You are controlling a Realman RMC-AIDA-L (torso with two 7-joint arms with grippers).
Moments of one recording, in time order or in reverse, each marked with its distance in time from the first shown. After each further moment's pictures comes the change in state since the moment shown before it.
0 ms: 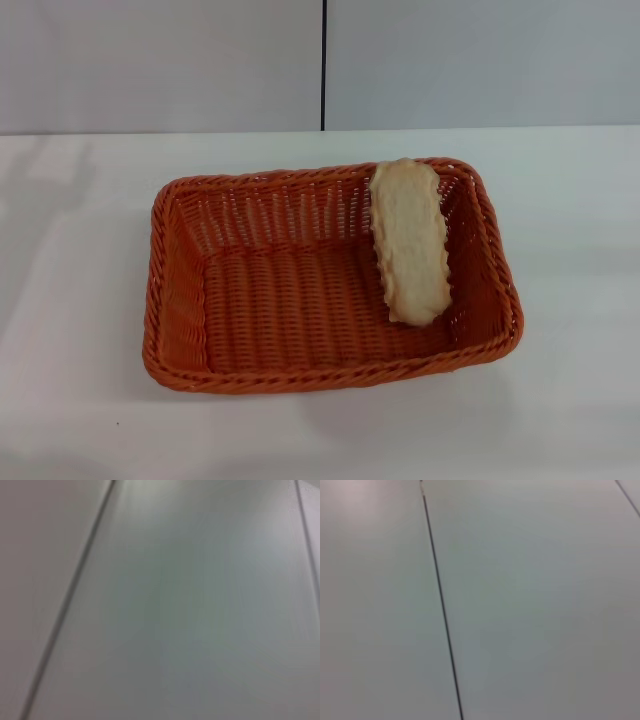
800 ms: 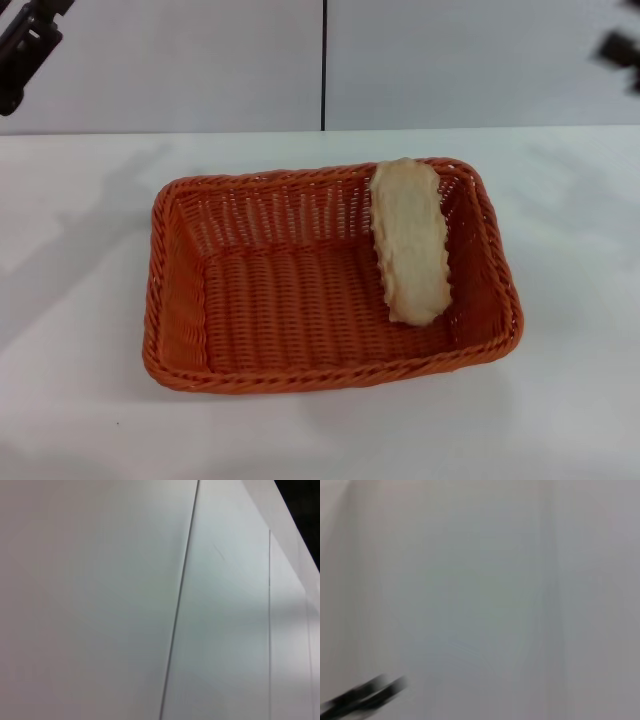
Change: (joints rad) left arm -0.019 0.005 0.199 0.214 0.165 0.048 -0.346; right arm 0.092 0.001 -0.597 -0.624 -0.374 0.006 0.634
